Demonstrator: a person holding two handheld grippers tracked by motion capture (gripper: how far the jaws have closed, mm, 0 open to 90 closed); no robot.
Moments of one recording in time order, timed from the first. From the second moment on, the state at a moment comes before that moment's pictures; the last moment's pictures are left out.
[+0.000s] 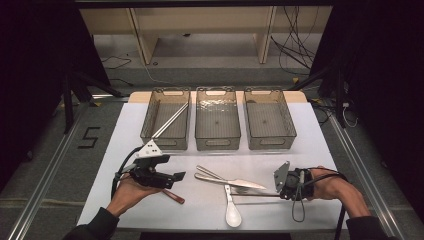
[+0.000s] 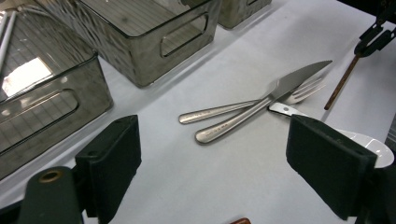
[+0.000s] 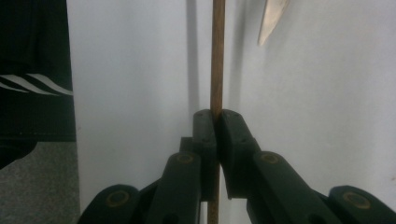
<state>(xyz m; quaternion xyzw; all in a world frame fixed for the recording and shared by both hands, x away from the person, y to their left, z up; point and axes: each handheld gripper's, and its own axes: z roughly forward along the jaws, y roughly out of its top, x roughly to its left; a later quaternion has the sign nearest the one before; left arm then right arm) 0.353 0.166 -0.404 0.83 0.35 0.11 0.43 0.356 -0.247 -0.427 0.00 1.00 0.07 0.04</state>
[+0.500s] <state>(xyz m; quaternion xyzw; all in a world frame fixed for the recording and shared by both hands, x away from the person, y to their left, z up) 0.352 0.119 -0.403 0.87 0.28 0.07 0.39 0.355 -0.217 -0.410 -0.03 0.99 0.10 0.08</state>
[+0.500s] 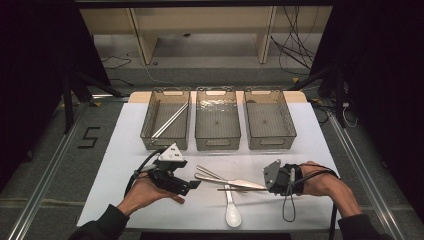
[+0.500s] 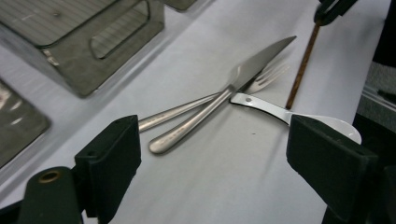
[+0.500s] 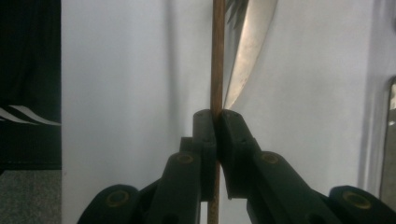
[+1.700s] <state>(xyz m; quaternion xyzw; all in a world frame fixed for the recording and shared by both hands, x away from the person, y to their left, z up) 0.354 0.024 -0.417 0.95 0.15 0.00 0.27 0.345 -0.181 -0.404 -0.08 0.98 0.09 0.13</state>
